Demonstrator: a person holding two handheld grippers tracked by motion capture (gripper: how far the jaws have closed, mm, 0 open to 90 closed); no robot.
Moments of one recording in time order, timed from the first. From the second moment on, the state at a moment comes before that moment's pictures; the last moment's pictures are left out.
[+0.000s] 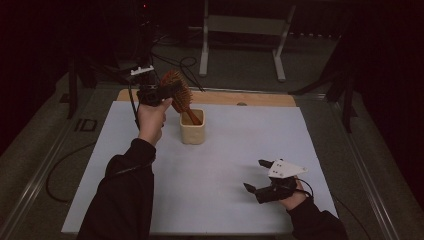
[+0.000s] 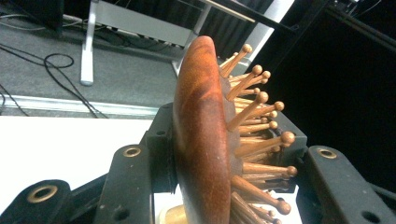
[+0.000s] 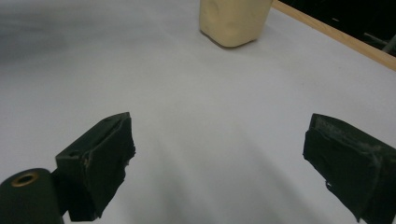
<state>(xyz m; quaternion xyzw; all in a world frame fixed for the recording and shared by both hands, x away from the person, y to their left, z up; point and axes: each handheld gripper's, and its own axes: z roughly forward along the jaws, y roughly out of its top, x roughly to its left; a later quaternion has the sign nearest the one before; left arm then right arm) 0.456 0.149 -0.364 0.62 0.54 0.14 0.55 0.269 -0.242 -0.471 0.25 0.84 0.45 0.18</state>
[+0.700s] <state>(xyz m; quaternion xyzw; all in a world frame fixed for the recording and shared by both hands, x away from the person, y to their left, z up) 0.462 0.147 -0.390 0.62 0.55 0.12 0.54 0.269 -0.242 -0.472 0.25 0.84 0.45 0.18</state>
